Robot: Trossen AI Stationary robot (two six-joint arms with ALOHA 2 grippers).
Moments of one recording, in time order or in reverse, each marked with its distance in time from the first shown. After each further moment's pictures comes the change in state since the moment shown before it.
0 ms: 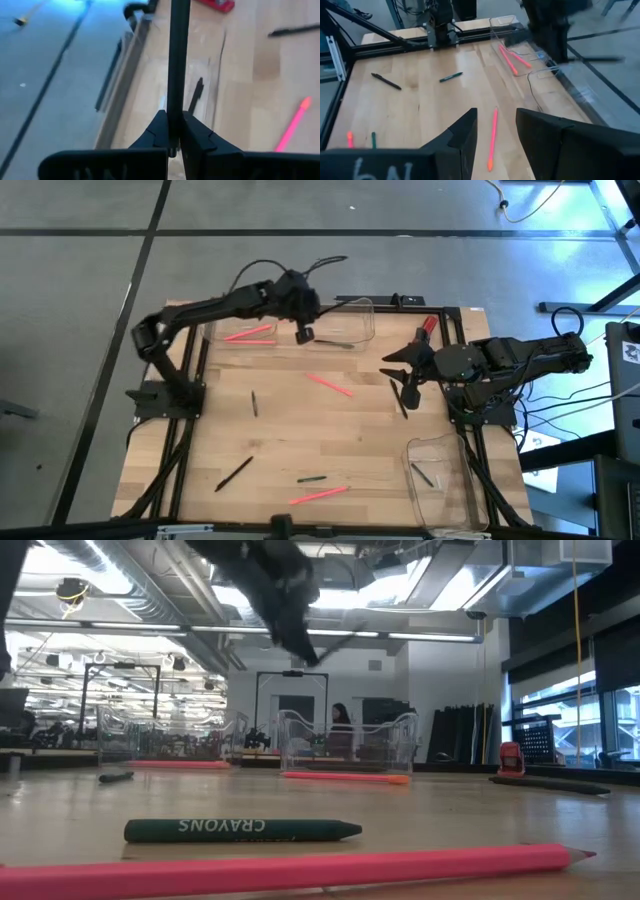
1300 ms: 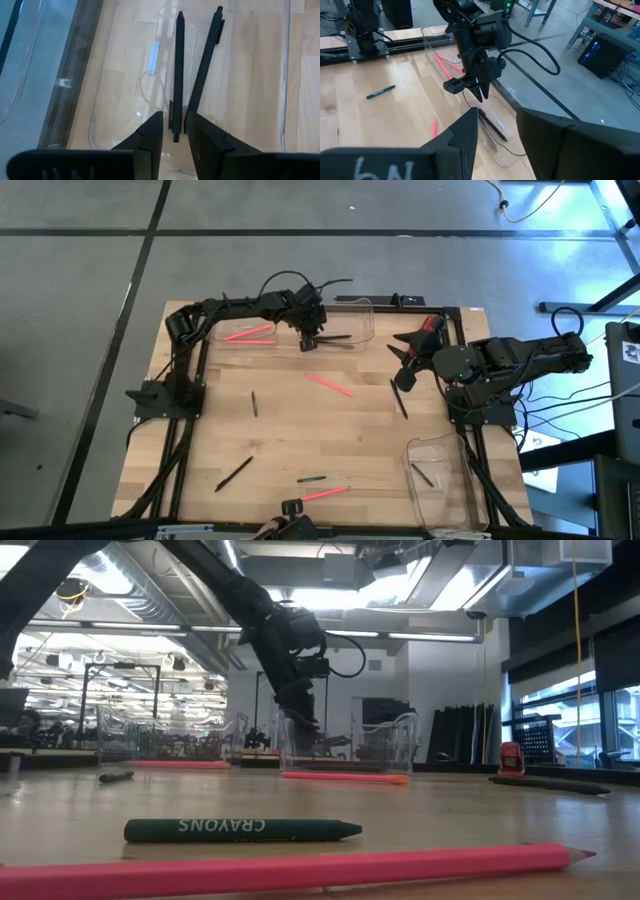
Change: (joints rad) left arm 0.054 0.271 0.000 0.025 0.045 0.069; right arm 0.000 0.000 0.000 -0.048 0.348 0.011
